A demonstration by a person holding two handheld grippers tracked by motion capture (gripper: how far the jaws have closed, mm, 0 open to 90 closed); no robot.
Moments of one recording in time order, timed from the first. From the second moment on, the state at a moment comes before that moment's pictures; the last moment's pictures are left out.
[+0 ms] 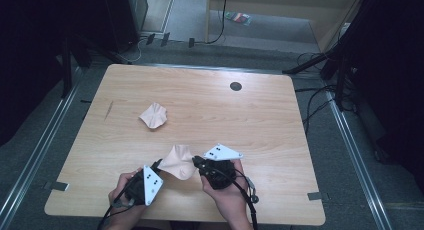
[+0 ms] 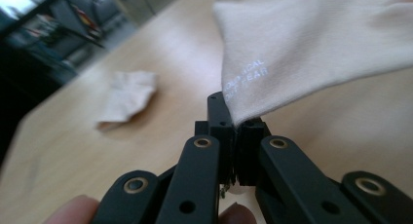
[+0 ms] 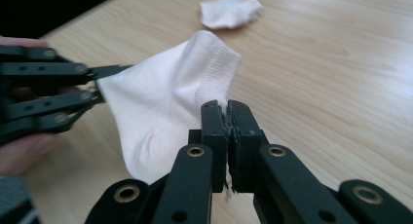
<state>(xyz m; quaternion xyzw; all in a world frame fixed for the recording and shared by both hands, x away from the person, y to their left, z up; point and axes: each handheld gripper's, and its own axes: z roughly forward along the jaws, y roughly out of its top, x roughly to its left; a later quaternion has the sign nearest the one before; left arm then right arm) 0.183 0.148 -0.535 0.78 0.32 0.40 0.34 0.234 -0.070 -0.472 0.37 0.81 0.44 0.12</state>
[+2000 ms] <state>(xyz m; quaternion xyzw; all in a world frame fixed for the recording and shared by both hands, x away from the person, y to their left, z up) 0.195 0.190 -0.543 0.77 0.43 0.16 0.44 0.234 -0.133 -0.519 0.42 0.81 0.39 0.10</state>
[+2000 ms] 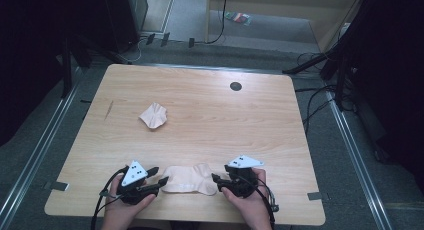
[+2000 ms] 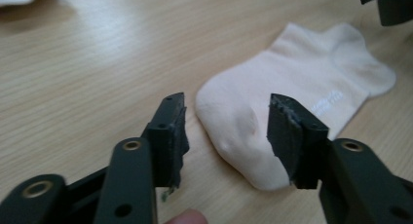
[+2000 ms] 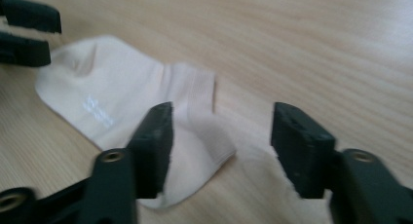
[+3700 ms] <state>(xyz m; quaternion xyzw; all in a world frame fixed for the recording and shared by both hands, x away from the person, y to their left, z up) 0.384 0.203 -0.536 0.73 0.55 0.23 0.33 0.245 -0.166 -0.510 0.49 0.73 0.44 0.17</state>
